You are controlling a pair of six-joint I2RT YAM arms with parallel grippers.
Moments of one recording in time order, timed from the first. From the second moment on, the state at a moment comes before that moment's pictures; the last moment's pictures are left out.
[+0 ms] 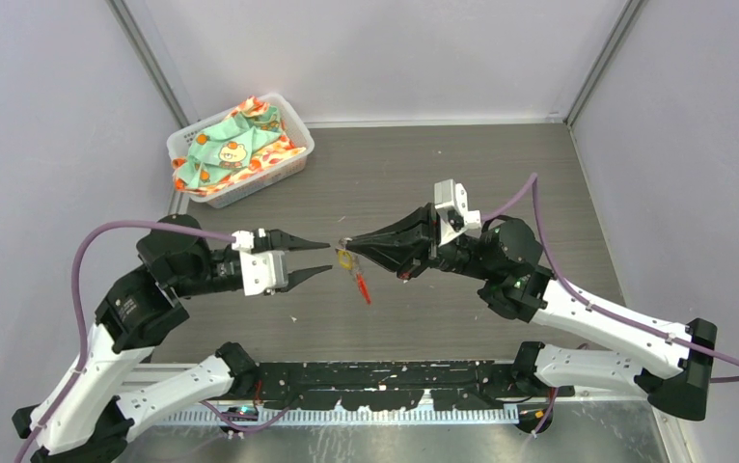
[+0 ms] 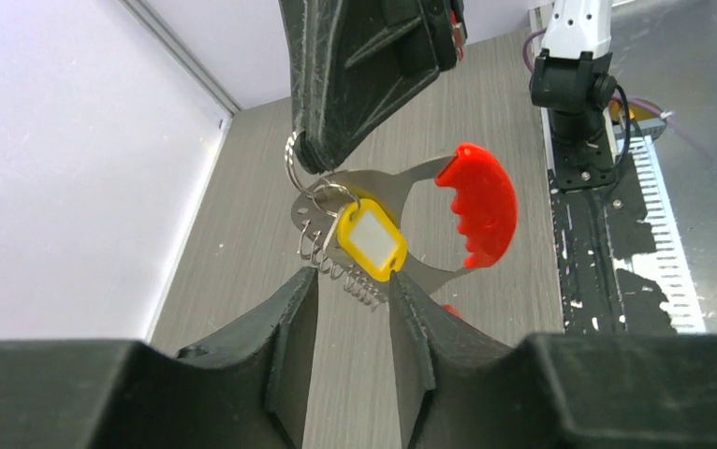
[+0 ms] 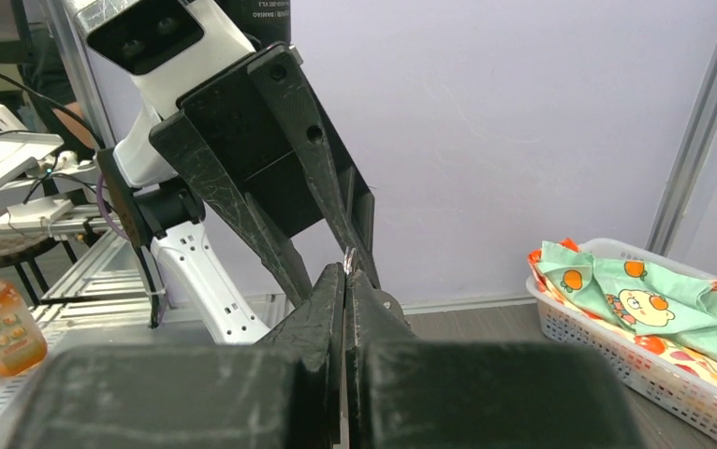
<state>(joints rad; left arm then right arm) -0.82 0.74 1.29 -0.66 0.55 0.52 1.05 1.00 0.94 0.51 -0.38 0.21</state>
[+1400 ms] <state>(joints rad) -0.81 0.87 1.33 -0.76 0.61 0.49 1.05 1.07 1.21 -0.11 -0.42 0.01</state>
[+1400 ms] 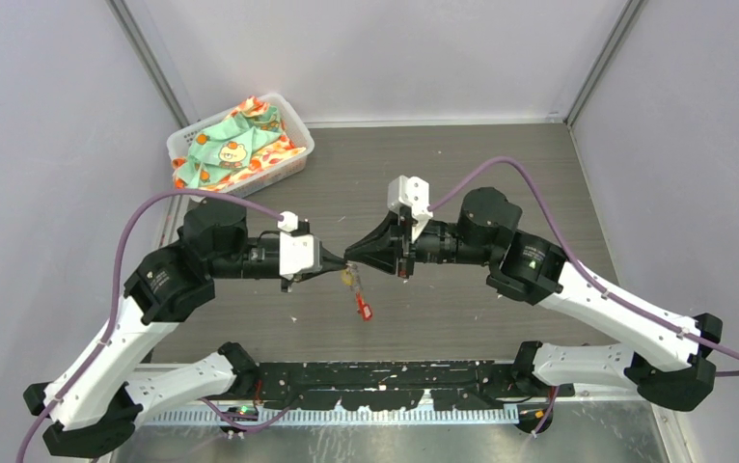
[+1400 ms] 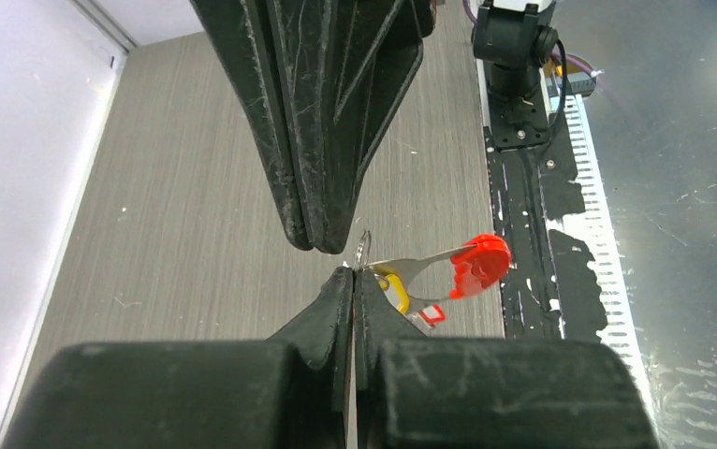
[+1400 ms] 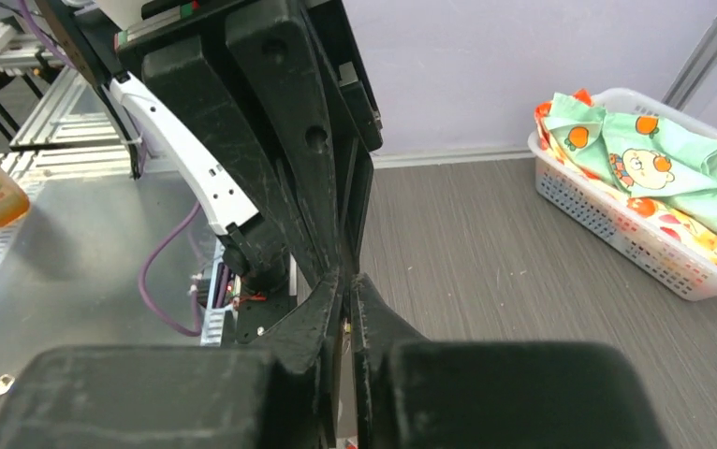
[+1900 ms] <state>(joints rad) -0.81 0.87 1.33 -0.80 0.61 0.50 1.04 1.13 1.32 -0.38 -0.46 -0.08</state>
